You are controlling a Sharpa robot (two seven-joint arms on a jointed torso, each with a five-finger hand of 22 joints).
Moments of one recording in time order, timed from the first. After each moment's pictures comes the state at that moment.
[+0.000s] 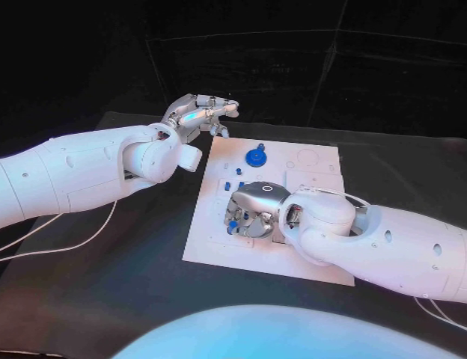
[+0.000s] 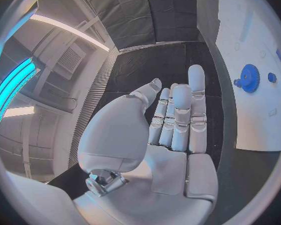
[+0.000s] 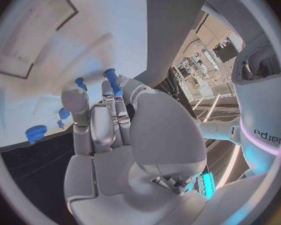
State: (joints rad) left arm 1.23 -0.80 -0.08 1.38 0.01 -0.20 0.39; left_hand 1.30 -0.04 0.33 -0.02 0.08 1.00 0.17 0.17 0.07 1.03 0.10 0.35 0.08 1.23 0.02 1.12 0.52 0.18 1.21 0.12 0.60 0.63; right arm 1.05 -0.54 -0.05 1.64 -1.67 -0.10 -0.19; right_hand 1.40 -0.10 0.43 0.05 0.15 1.13 0.13 0.10 0.07 1.19 0.05 0.23 0.06 1.47 -0.02 1.30 1.07 0.16 1.30 0.08 1.16 0.74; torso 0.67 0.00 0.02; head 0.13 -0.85
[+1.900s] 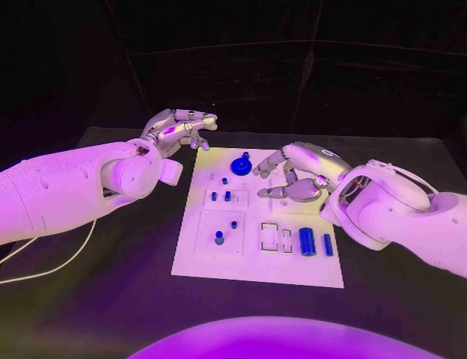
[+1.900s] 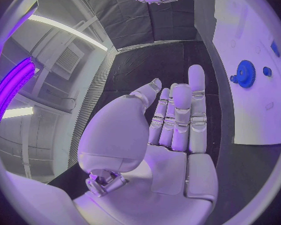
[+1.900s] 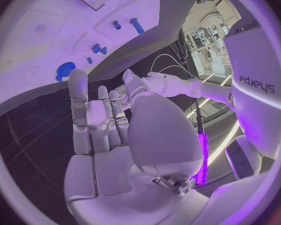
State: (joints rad) left arm 1.22 -0.82 -0.09 1.37 0.01 -0.20 0.38; left_hand 1.30 -0.04 0.33 -0.02 0.08 1.00 0.17 0.17 0.07 1.03 0.10 0.36 0.08 1.22 0.02 1.12 0.51 0.18 1.21 0.12 0.60 0.63; right arm 1.15 -0.87 -0.01 1.80 -1.44 -0.41 -0.07; right_hand 1.41 -0.10 0.09 0.08 0.21 0.97 0.17 0.09 0.08 1.00 0.10 0.34 0.08 1.44 0.01 1.23 0.92 0.17 1.20 0.11 1.00 0.49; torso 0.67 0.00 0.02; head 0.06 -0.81
